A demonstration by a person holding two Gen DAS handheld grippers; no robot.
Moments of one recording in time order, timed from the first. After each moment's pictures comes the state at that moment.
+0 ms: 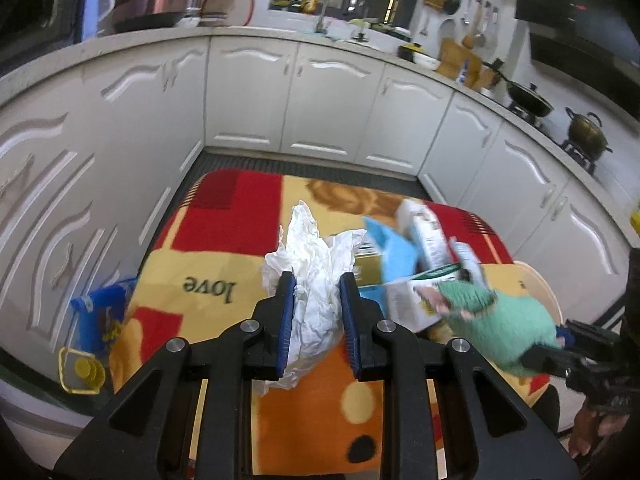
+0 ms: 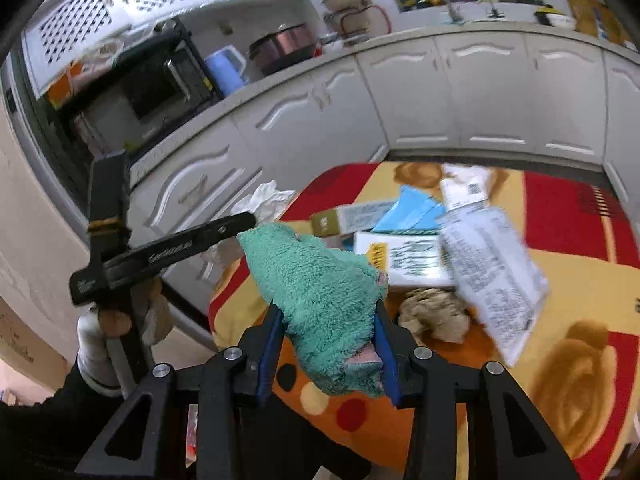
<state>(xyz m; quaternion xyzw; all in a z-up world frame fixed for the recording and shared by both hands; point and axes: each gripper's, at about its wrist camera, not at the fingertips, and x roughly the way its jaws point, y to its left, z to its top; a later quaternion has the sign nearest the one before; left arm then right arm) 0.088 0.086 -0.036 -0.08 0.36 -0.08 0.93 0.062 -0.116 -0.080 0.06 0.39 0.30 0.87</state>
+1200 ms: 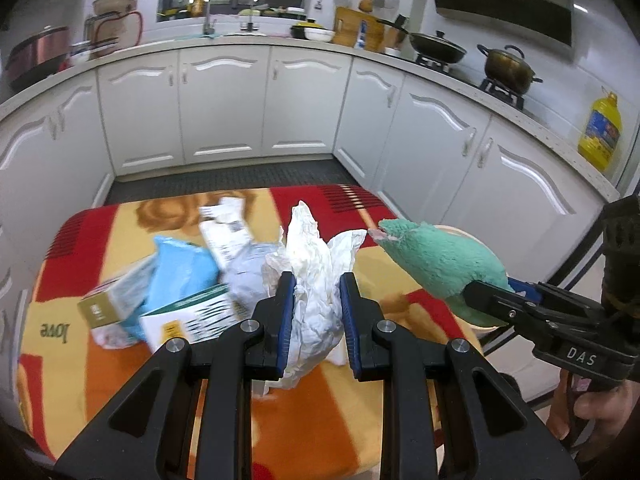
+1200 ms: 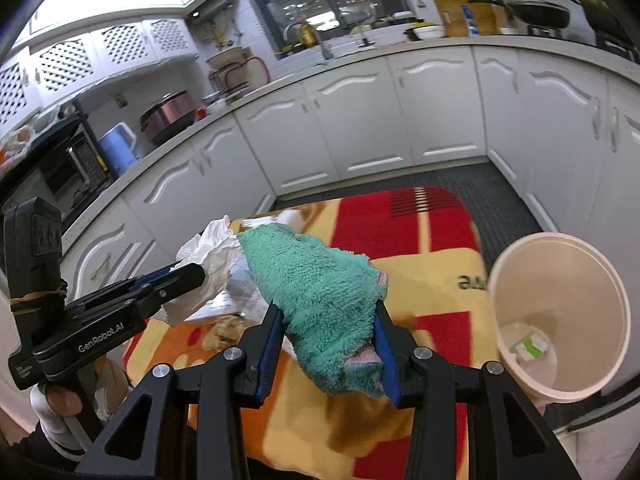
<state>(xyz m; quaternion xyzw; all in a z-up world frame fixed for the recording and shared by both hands) 0.104 -0.104 -0.027 -0.01 0.36 -0.21 0.91 0.044 -0.270 -0.063 0.12 0.36 0.11 0.92</state>
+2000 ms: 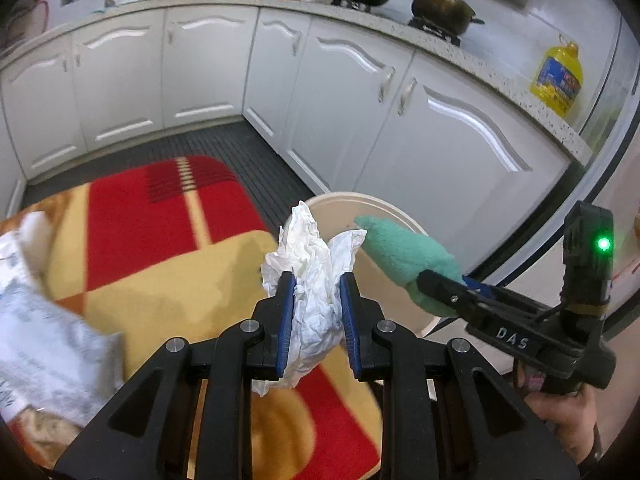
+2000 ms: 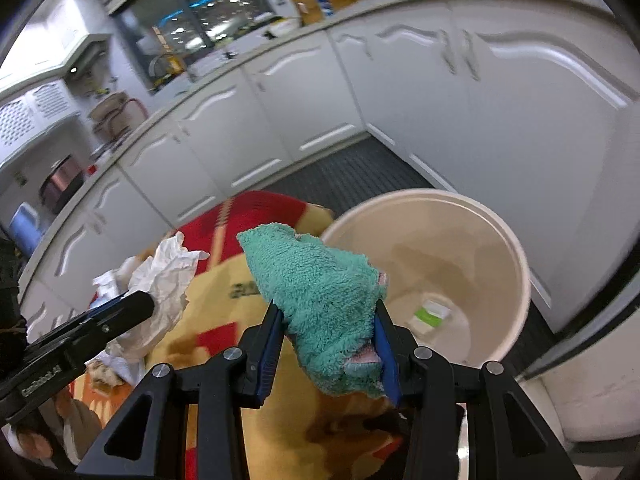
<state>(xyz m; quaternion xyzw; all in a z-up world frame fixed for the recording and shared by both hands) 0.140 -0.284 -0.066 0.01 0.42 -0.34 0.84 0.042 -0.432 -0.104 0.20 0.39 -0.07 0.90</state>
